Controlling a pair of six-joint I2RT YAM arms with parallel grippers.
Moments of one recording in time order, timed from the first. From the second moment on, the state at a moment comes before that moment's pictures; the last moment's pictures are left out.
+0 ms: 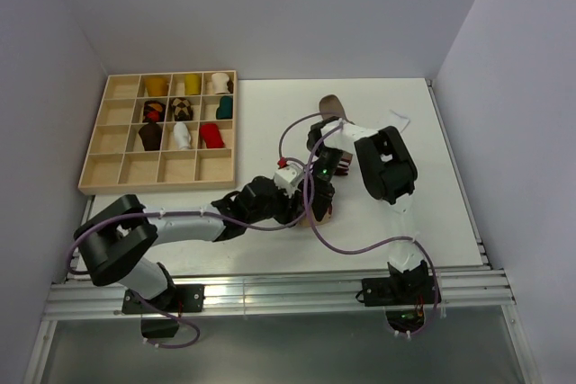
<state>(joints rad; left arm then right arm) -0.99 1.49 0.65 0.39 0.01 -0.31 0.46 2.22 1.54 -1.40 -0.70 -1.01</state>
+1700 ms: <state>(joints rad) -0.68 2.01 0.98 0.35 0.75 -0.80 0.42 1.15 0.61 -0.44 -0.53 -0.82</state>
